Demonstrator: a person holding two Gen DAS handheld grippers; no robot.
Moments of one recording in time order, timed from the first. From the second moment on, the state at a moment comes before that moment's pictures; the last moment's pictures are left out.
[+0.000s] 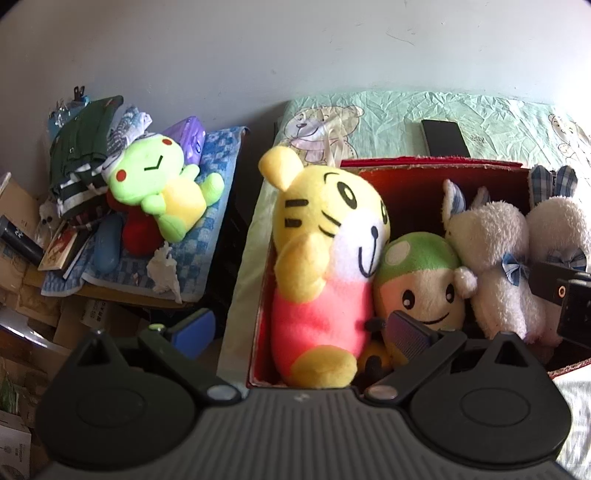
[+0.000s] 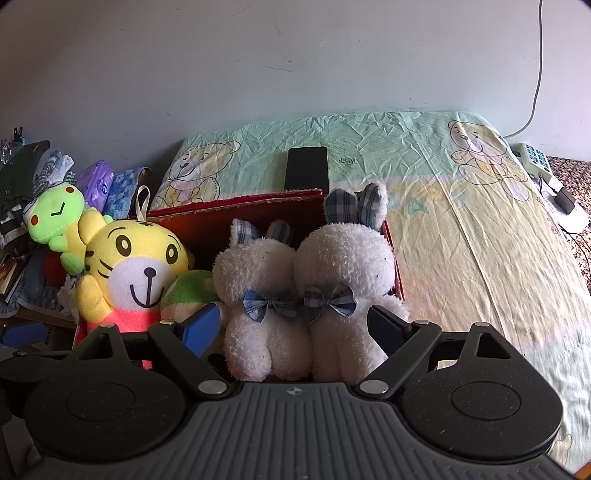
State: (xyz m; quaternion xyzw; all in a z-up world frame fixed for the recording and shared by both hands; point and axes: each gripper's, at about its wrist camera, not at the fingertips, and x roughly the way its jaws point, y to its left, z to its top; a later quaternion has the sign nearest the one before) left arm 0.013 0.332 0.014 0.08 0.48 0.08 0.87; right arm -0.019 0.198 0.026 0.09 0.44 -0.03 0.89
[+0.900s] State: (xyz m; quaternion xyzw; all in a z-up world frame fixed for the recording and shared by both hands) left arm 0.034 0.337 -0.002 0.07 0.49 0.08 0.87; right arm 0.001 0.204 0.010 0.06 0.45 -0.05 0.89
